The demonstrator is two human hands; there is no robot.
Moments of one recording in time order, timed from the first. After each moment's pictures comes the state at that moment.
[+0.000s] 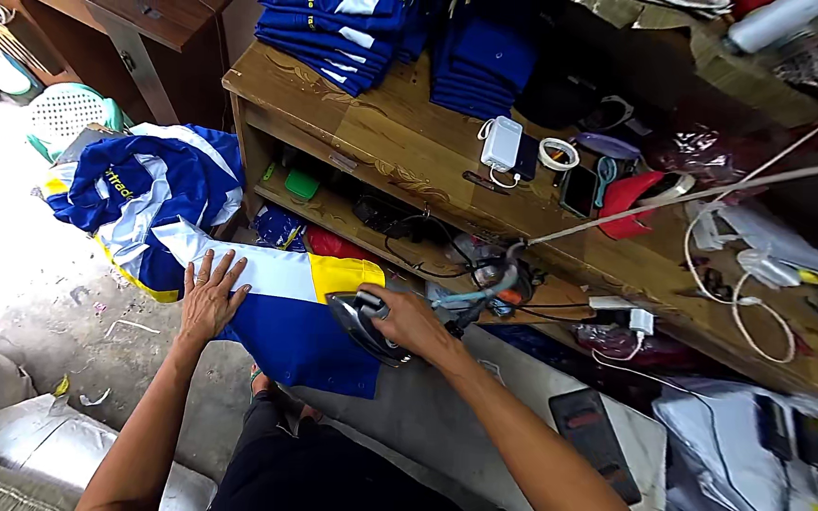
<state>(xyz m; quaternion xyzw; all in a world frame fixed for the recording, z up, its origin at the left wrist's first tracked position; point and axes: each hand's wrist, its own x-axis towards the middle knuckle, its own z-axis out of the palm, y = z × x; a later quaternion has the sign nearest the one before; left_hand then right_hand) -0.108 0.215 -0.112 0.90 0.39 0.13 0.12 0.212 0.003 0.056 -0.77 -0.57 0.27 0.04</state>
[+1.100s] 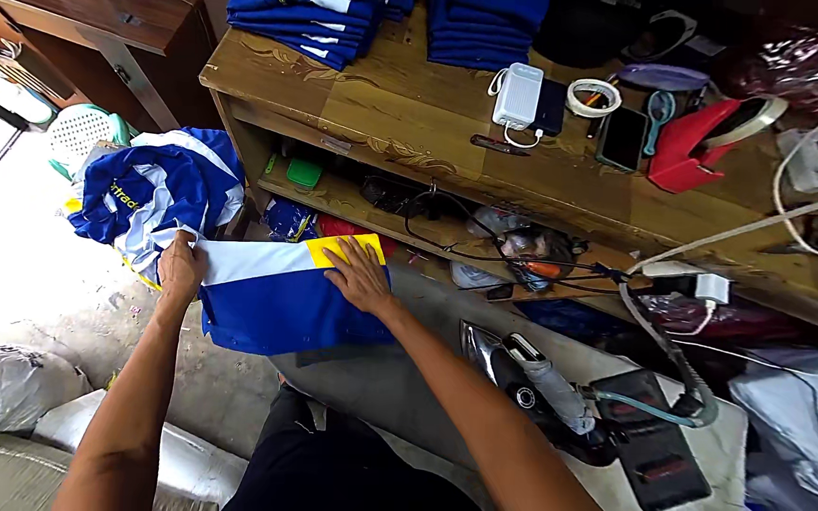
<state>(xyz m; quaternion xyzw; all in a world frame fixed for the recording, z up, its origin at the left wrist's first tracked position) -0.087 0.282 -0.041 0.77 0.61 0.05 0.21 0.213 0.062 -0.084 -0.74 -0.65 0.13 0.13</state>
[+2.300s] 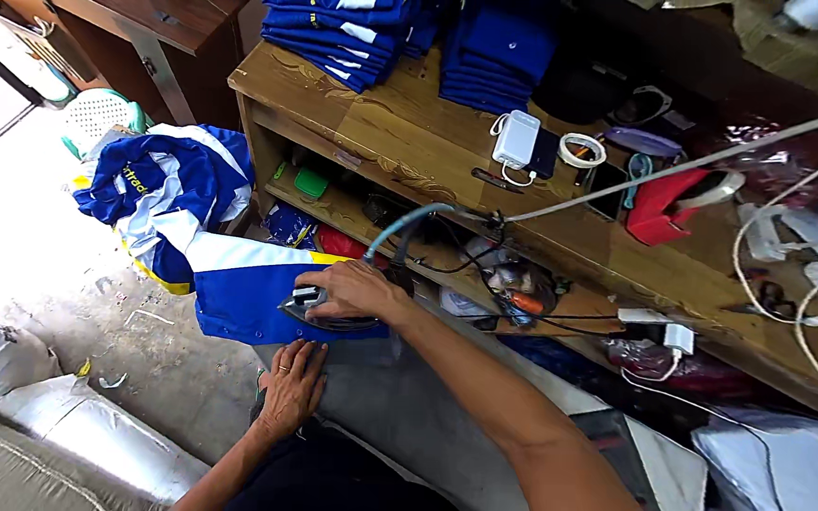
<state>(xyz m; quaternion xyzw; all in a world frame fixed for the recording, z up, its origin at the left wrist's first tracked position) -0.044 -0.014 -0.102 0.91 0.32 0.24 0.13 0.190 0.089 0.057 -0.54 -0.79 0.28 0.01</state>
